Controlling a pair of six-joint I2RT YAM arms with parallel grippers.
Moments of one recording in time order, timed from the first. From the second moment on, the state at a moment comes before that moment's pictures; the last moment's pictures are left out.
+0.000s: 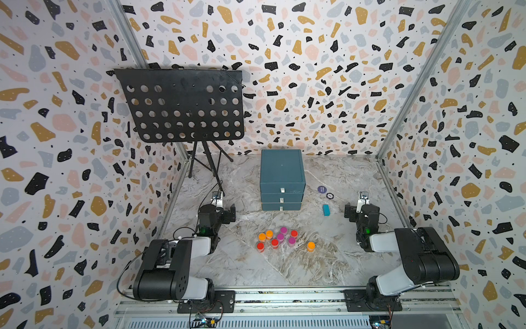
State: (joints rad) left arm -0.03 1.42 0.32 0.67 0.05 0.05; right arm 0.07 1.52 0.32 0.82 0.30 -0.07
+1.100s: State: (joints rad) left arm -0.03 1.42 0.32 0.67 0.05 0.05; right arm 0.08 1.48 0.33 0.73 0.31 -0.07
